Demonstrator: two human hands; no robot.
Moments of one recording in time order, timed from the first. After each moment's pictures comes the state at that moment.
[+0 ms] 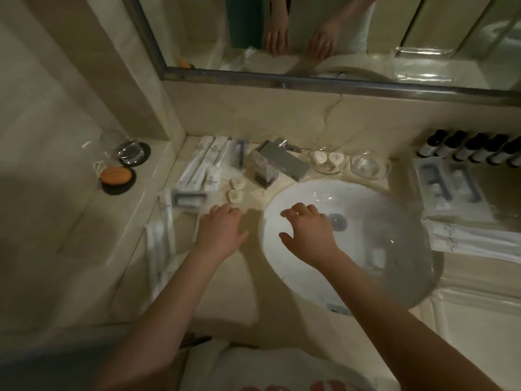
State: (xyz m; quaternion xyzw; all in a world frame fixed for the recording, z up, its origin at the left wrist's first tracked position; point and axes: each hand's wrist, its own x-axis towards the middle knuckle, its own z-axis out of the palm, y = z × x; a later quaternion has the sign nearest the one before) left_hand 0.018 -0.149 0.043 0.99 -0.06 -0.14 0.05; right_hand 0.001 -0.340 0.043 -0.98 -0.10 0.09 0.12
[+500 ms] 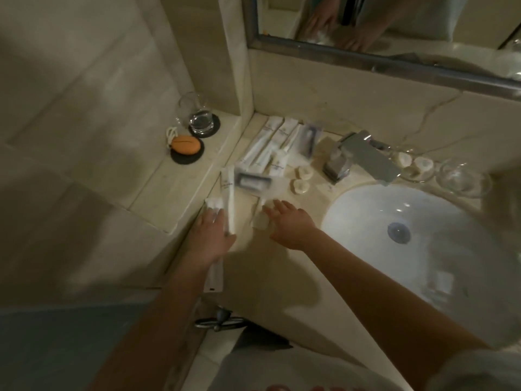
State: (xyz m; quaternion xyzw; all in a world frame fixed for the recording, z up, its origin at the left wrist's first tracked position) left_hand -0.012 0.009 -0.028 0.96 0.15 -0.20 0.12; right_hand 0.052 -0.183 -0.026 -0.93 -0.28 0.24 0.06
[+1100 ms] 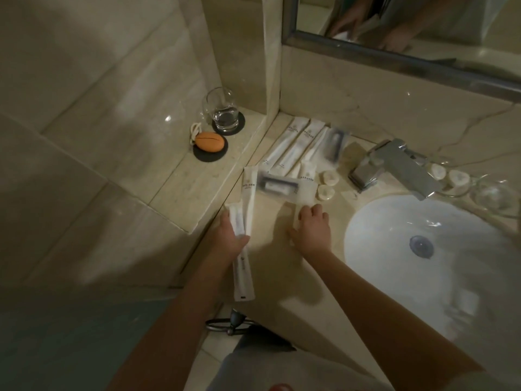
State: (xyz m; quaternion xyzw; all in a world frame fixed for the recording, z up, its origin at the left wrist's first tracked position) left_hand -0.012 0.024 -0.049 0.88 0.29 -0.14 0.36; right_hand 0.046 -0.160 -0.057 -0.97 -0.06 0.13 0.18
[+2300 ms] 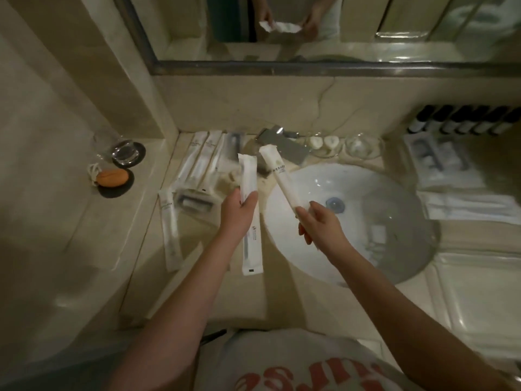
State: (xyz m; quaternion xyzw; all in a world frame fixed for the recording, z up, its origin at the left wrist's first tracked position) left_hand 0.017 -0.160 0.038 0.83 0.11 -0.09 0.54; right_hand -0.035 -0.328 0.031 -0.79 0.16 0.08 0.58
